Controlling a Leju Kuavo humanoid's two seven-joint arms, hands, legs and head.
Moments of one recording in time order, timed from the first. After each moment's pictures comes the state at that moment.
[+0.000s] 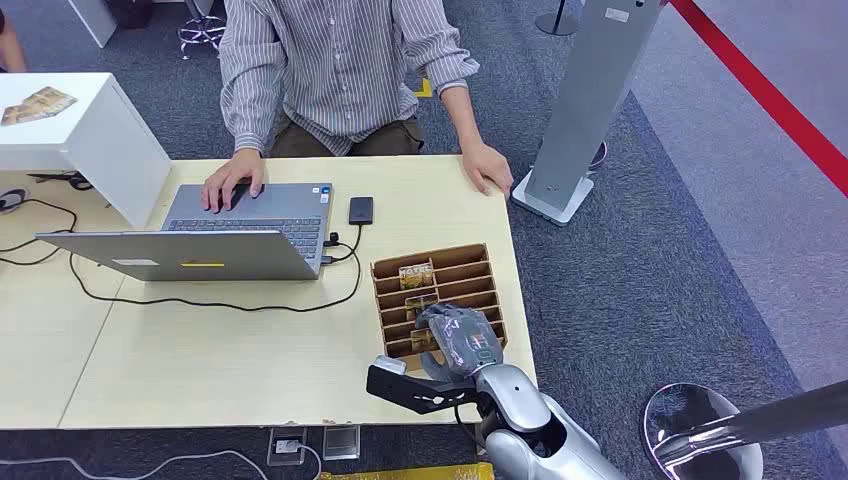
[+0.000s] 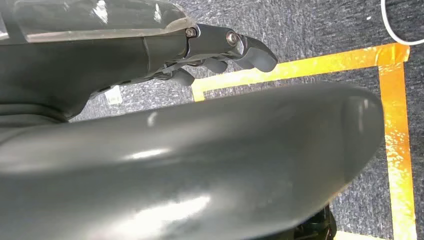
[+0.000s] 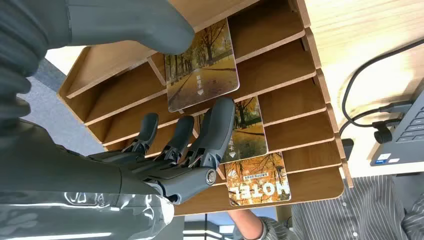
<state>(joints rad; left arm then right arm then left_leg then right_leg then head) -0.11 0.13 -1.10 -0.23 1.10 0.09 -0.02 -0.27 -0.10 0.91 -1.44 1.02 -0.04 0.38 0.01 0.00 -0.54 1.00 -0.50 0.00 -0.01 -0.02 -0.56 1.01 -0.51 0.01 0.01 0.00</state>
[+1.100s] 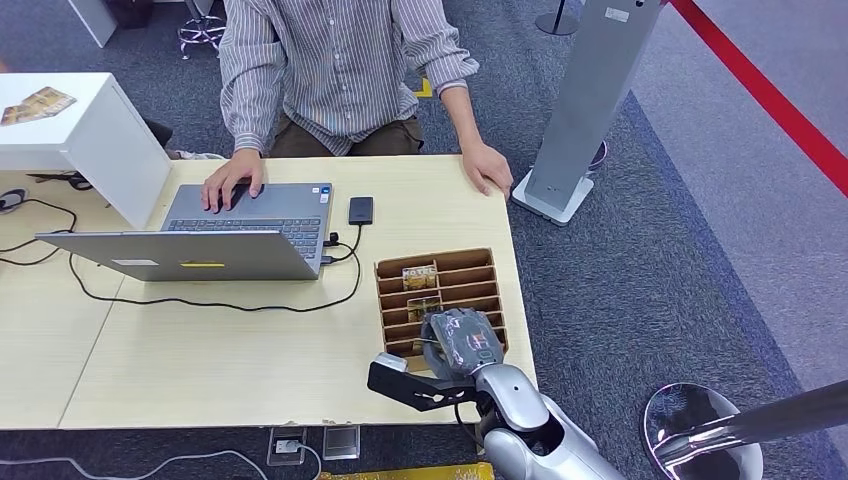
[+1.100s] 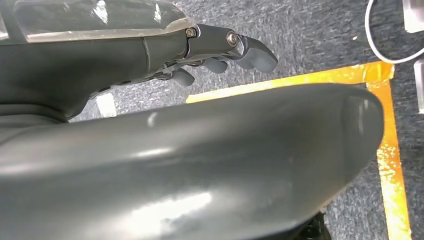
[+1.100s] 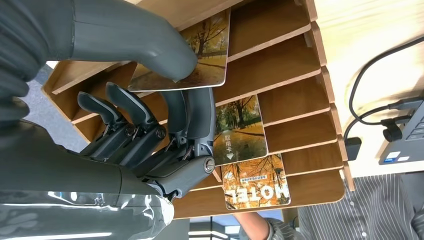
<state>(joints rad) -0.11 0.13 -1.11 -0.23 1.06 0.15 -0.06 -0.27 -0.09 0.90 -1.41 1.02 -0.08 0.38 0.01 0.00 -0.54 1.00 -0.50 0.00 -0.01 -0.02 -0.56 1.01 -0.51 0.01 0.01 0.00</state>
